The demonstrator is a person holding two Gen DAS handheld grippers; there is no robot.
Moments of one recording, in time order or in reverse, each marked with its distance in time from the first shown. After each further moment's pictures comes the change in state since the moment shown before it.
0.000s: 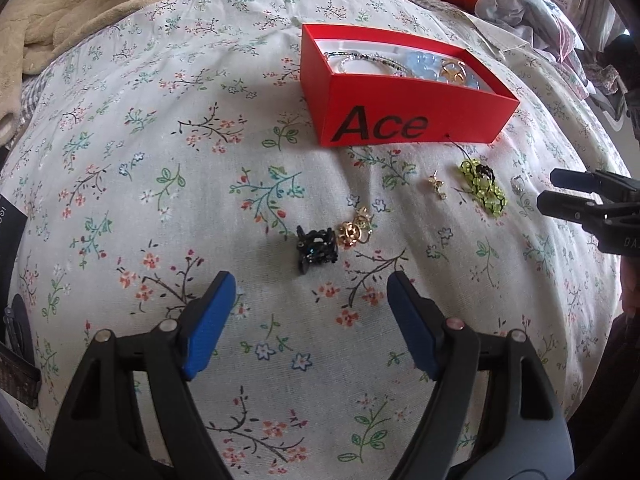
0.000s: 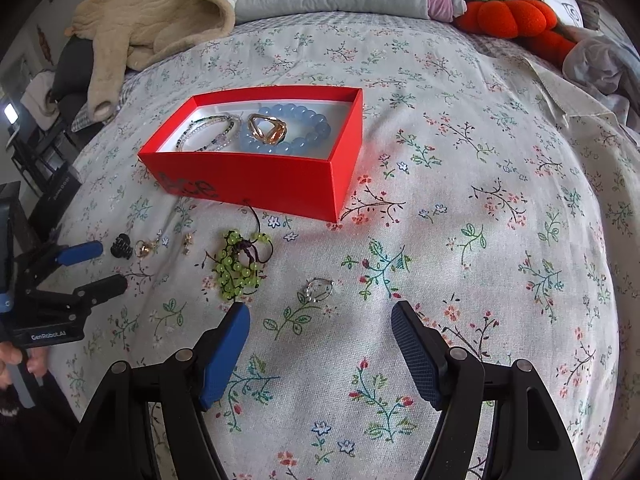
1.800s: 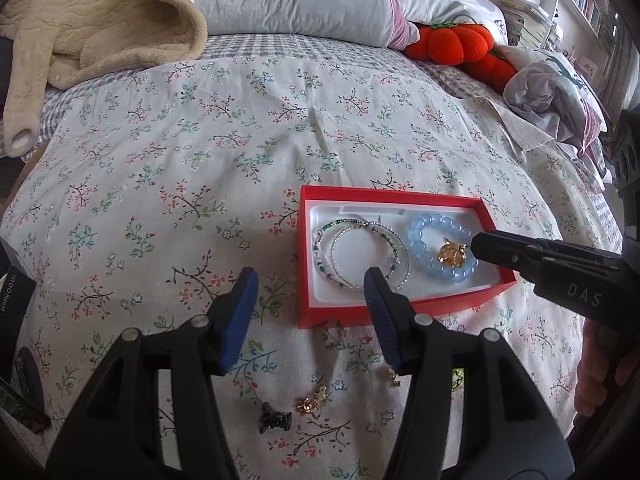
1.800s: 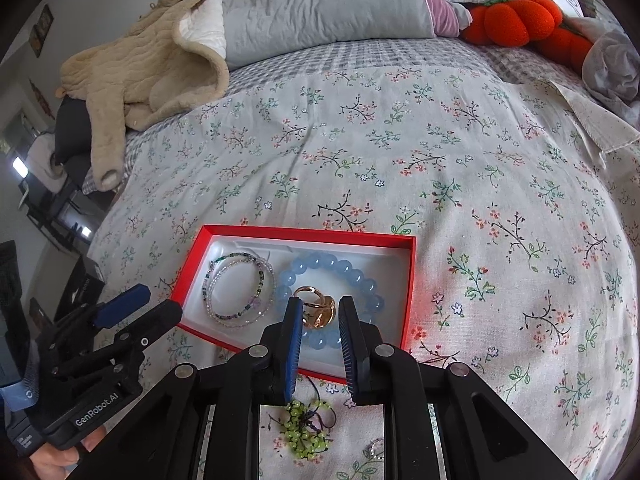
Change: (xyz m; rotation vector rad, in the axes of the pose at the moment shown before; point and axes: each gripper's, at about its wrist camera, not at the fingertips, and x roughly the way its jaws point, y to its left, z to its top) left arm -0.018 -0.010 0.098 -0.147 -0.174 0.047; right arm 0.009 0.012 0.112 0.110 -0.078 0.121
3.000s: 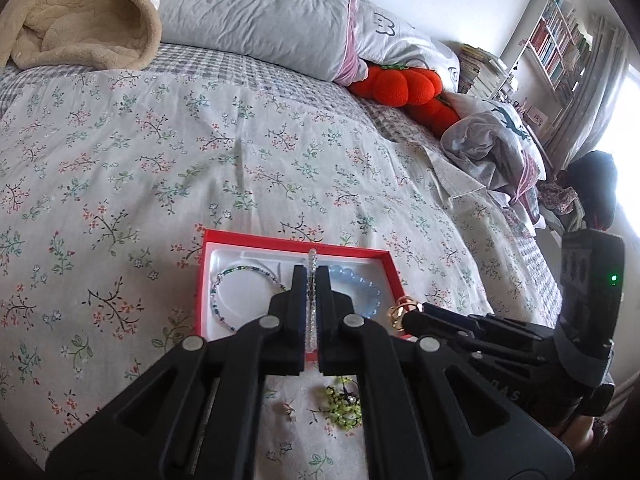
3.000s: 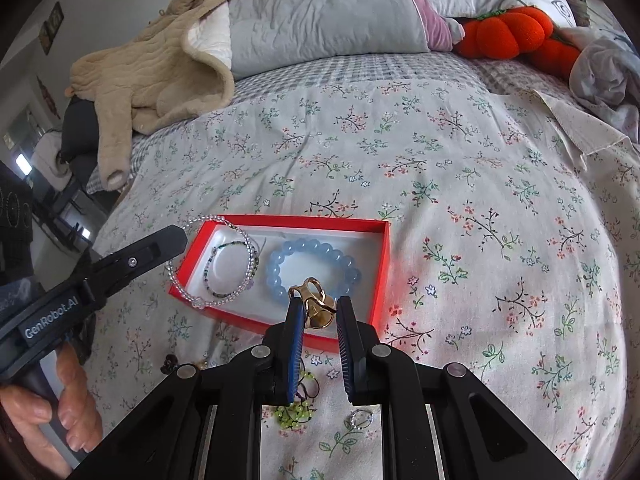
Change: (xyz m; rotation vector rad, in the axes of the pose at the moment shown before) left arm 0.000 -0.019 0.021 -0.096 -0.079 -0.270; right arm -0.024 -0.011 -0.020 -0.006 -0.042 -0.017
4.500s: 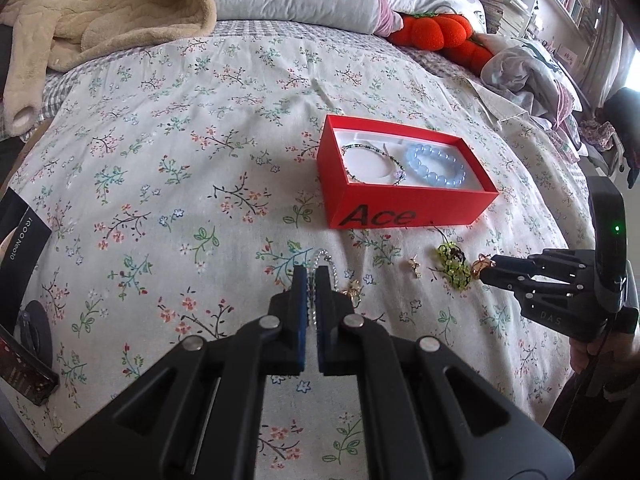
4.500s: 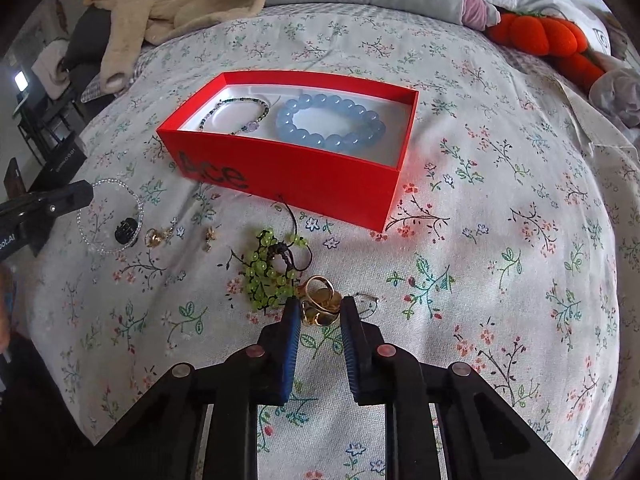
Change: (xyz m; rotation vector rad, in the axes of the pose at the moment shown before) left arm -0.059 0.053 -0.073 0.120 0.115 0.190; right arm 0.022 0.018 -0.082 -0.202 0.160 -0.093
